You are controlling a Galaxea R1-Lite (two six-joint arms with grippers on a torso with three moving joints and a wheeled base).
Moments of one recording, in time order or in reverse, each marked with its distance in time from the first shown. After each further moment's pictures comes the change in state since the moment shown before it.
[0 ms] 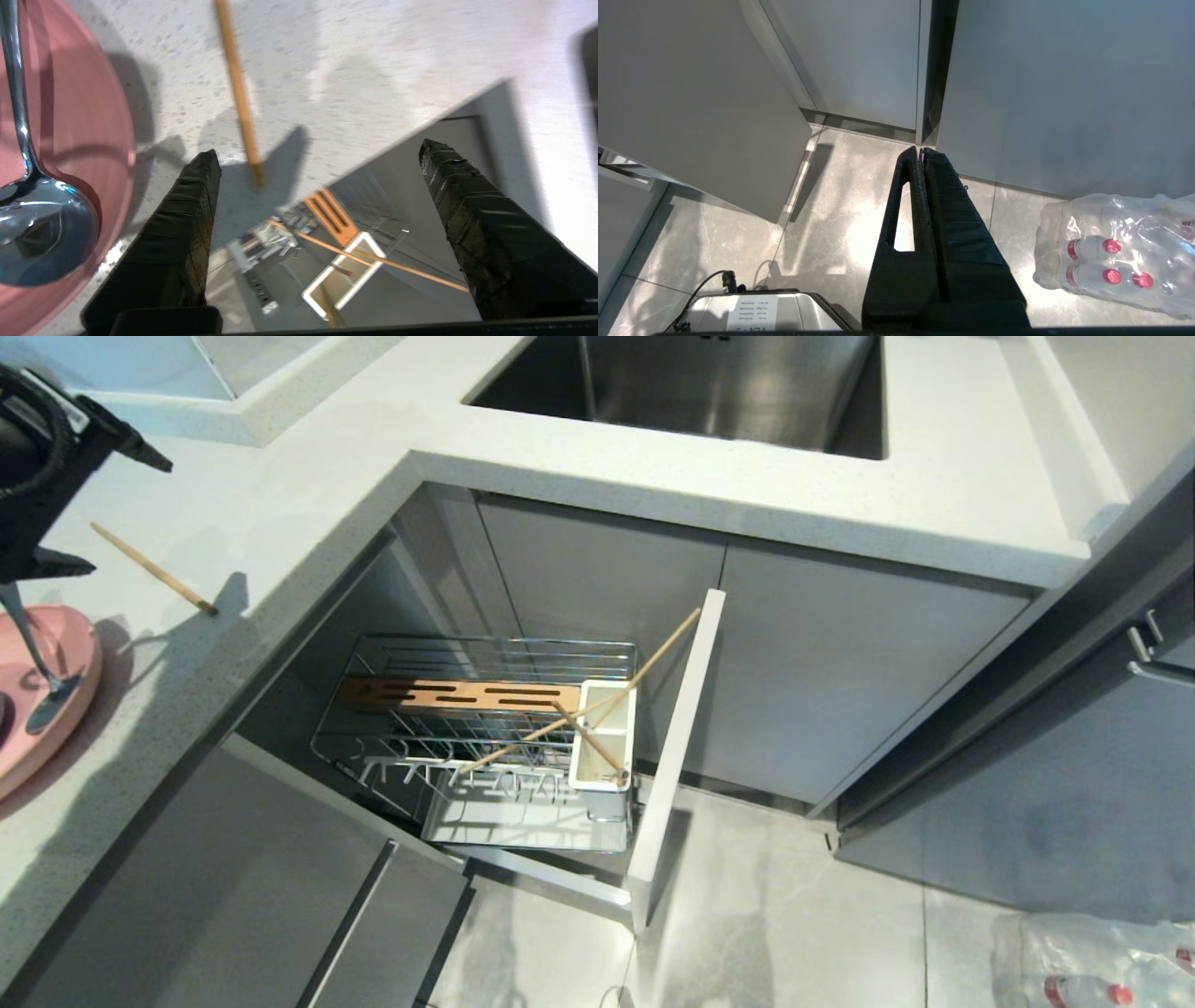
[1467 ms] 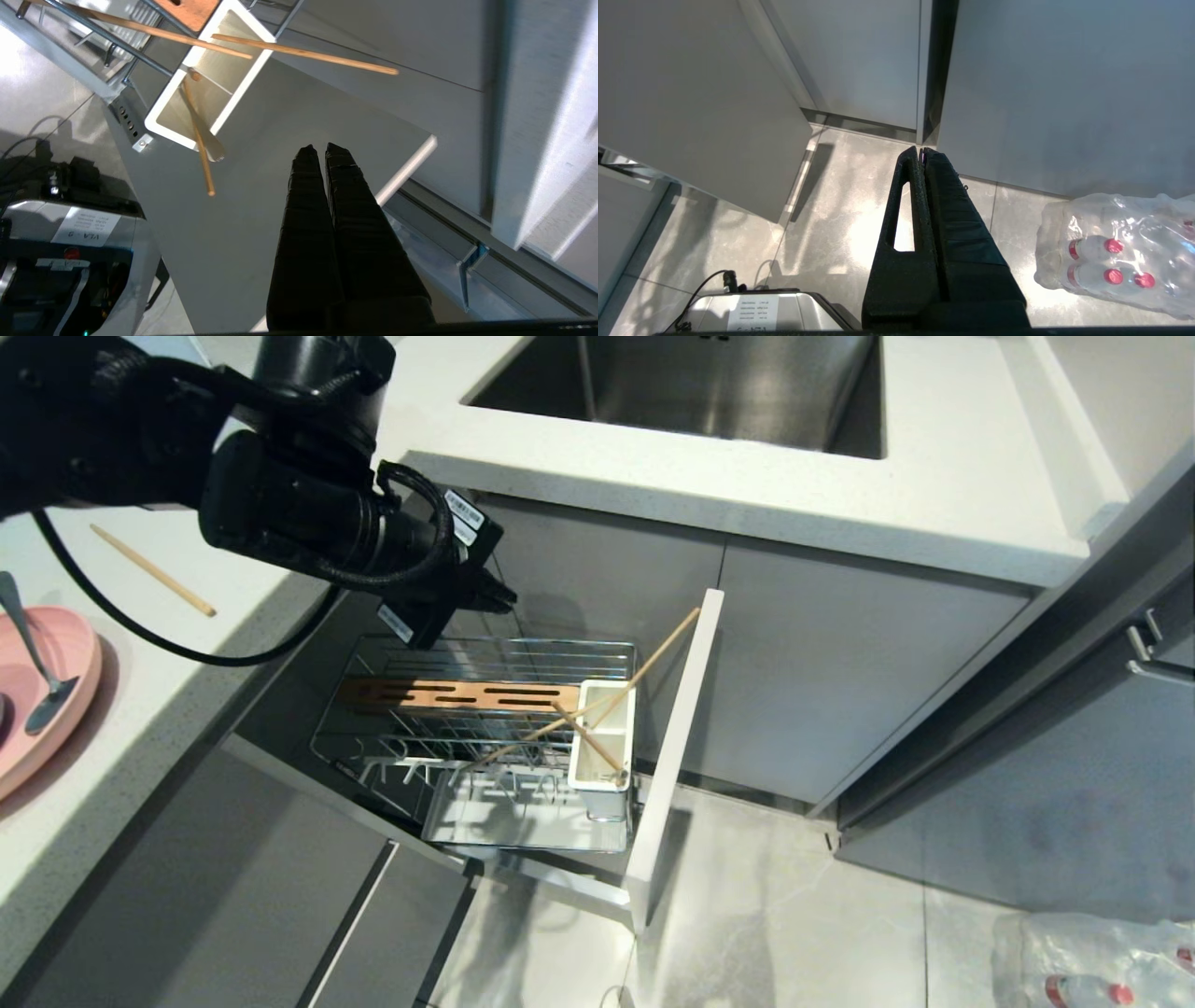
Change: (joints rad) left arm -0.409 0.302 0.001 -0.125 -0.299 -0.233; right arm 0.001 0.000 0.000 0.000 0.000 0.000
